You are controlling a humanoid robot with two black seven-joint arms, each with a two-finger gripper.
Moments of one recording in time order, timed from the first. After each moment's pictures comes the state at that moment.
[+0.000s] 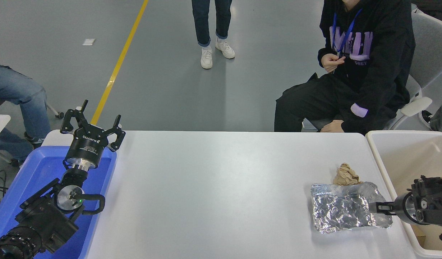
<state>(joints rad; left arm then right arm) -0.60 0.23 -0.87 -0.40 -0.08 -0.71 -0.46 1.08 -0.61 -0.88 0.99 -0.71 0.01 -0.11</state>
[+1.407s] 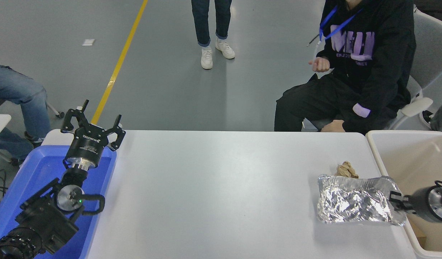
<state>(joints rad) -0.60 0.23 -0.86 -0.40 -0.08 -0.72 -0.46 1.46 -0.89 -1.04 1.40 -0.48 0.07 -0.06</state>
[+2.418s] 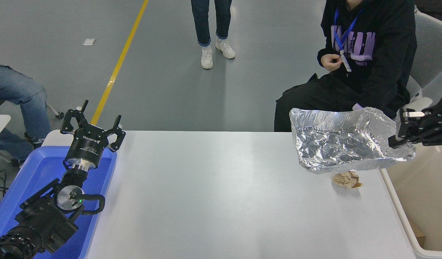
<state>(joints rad) -0.60 0.23 -0.86 -0.40 -0.08 -0.72 -0.46 2.44 -0.81 -1.39 1.52 -0.30 0.77 -0.02</state>
